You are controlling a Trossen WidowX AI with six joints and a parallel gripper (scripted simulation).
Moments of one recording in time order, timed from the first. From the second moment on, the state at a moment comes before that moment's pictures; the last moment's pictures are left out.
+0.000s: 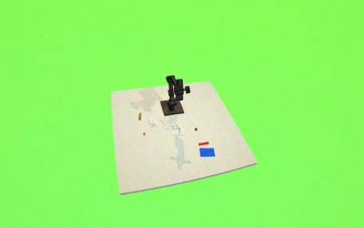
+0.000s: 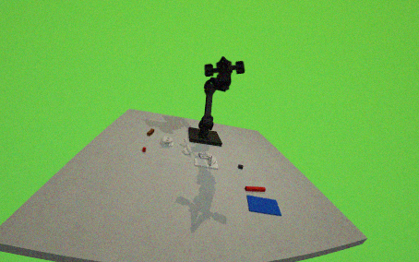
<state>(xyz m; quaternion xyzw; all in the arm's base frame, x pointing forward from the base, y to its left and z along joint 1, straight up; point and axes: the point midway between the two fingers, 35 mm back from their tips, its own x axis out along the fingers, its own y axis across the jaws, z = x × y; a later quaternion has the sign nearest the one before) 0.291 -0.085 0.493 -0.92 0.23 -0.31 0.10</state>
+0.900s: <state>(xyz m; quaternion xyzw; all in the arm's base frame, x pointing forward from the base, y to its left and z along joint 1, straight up) 0.321 -0.114 0.433 -0.92 0.24 -0.21 0.21</state>
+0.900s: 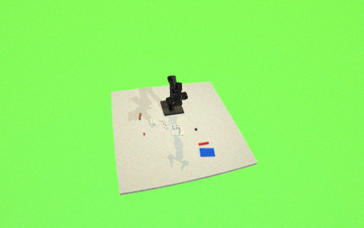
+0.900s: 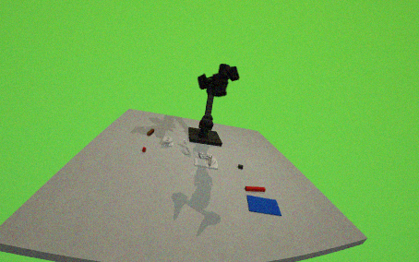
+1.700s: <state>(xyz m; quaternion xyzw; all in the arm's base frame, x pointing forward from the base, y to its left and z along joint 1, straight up) 0.333 -0.151 0.342 -0.88 0.29 -0.08 0.38</state>
